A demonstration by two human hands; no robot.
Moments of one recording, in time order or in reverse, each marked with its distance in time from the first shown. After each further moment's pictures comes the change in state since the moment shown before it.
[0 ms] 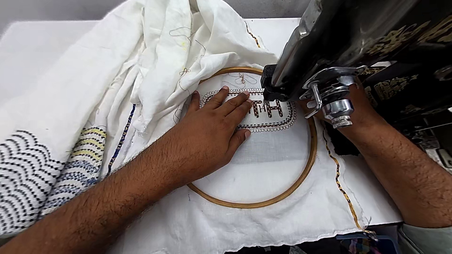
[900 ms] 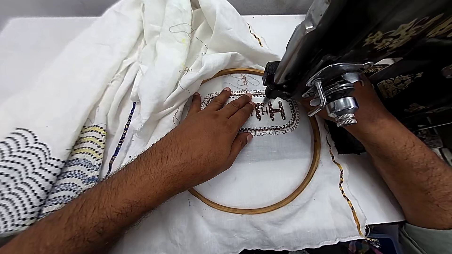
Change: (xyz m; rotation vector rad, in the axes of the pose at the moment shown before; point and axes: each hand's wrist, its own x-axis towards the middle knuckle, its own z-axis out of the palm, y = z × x) left_hand -0.004 0.006 -0.003 0.009 -0.036 -0.004; right_hand 0.001 -0.005 -0.008 0.011 -0.057 0.035
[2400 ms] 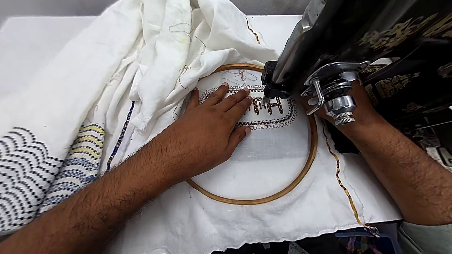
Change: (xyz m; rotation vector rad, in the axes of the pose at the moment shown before) left_hand 0.006 -0.007 0.002 -0.018 0.025 0.006; right_hand 0.003 0.013 0.016 0.008 0.115 -0.093
